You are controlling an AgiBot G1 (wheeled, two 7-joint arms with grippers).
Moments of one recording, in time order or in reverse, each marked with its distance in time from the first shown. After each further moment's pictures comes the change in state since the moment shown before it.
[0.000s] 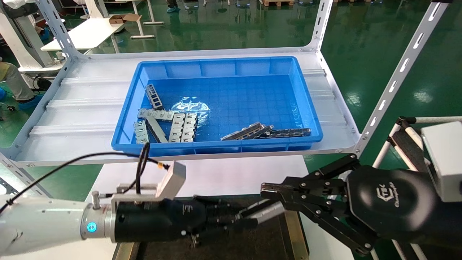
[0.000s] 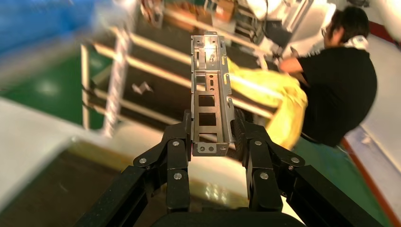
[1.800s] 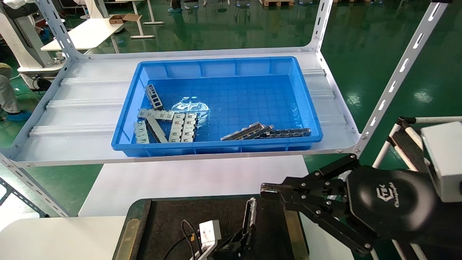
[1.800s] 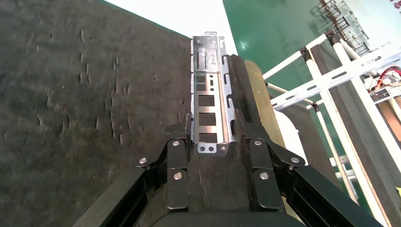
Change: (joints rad) left arm 0.568 0.297 0.309 -0.512 0.071 -1.669 -0.584; right arm 0.000 0.001 -0.002 0.000 0.001 0.001 -0.001
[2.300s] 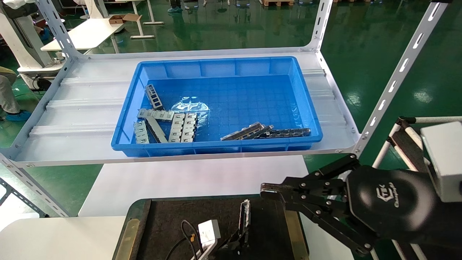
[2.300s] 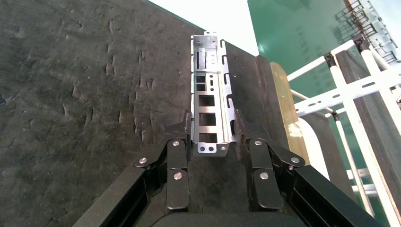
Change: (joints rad) left arm -0.081 0.006 0.206 0.005 -0.181 -0.190 -0.025; right arm 0.000 0.000 -0.001 0.000 0.000 0.000 0.000
